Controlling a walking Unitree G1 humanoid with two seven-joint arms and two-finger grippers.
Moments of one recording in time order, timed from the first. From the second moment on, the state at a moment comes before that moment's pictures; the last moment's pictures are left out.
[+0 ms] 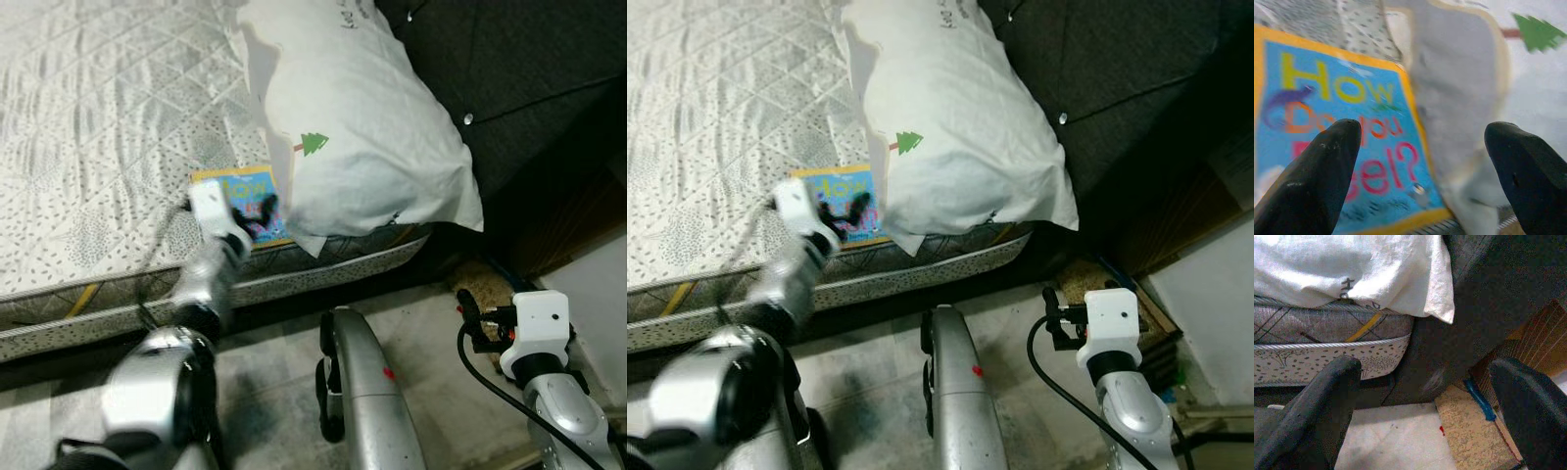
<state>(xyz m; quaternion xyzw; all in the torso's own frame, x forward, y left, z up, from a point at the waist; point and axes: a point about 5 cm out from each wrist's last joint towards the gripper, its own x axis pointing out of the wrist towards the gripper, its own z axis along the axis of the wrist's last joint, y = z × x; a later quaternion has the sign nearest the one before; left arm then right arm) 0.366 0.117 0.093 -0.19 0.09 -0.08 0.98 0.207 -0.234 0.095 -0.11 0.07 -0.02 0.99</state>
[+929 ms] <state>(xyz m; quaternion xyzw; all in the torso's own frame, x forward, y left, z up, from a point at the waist) 0.335 0.107 0.048 -0.22 0.19 0.00 0.96 0.207 -0.233 0.091 -0.11 0.08 -0.02 0.99</state>
